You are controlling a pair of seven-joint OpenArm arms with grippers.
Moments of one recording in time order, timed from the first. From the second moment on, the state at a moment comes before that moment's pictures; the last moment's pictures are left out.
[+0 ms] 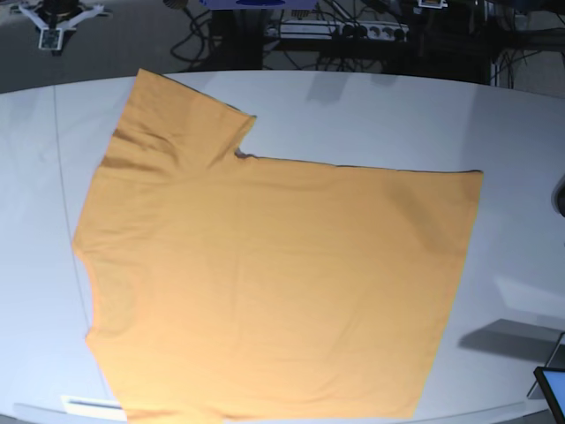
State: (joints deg) left arm 58.4 -4.2 -15.2 88.3 1.6 -0.5 -44.5; right arm -51.4 3.5 22.9 94.4 -2.0 1.5 2.5
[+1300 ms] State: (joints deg) left arm 48.4 -6.4 -27.8 106.8 -11.1 -0.5 -12.3; right arm -18.7 0.7 42.8 112.0 5.0 40.8 -56.7
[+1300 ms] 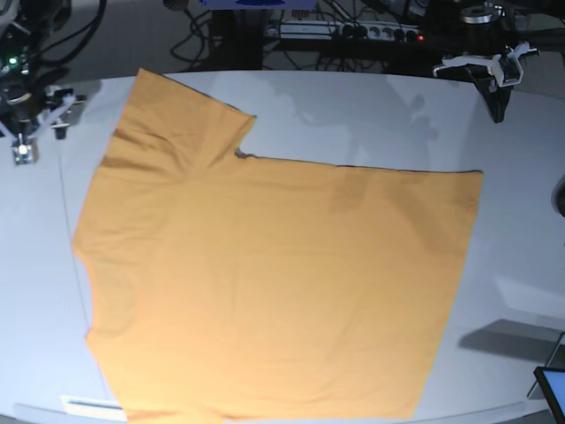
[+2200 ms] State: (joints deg) left arm 45.5 -6.4 -27.7 106.6 -11.1 -0.5 -8.7; right arm -14.9 0.8 31.0 112.0 5.5 41.0 -69.3
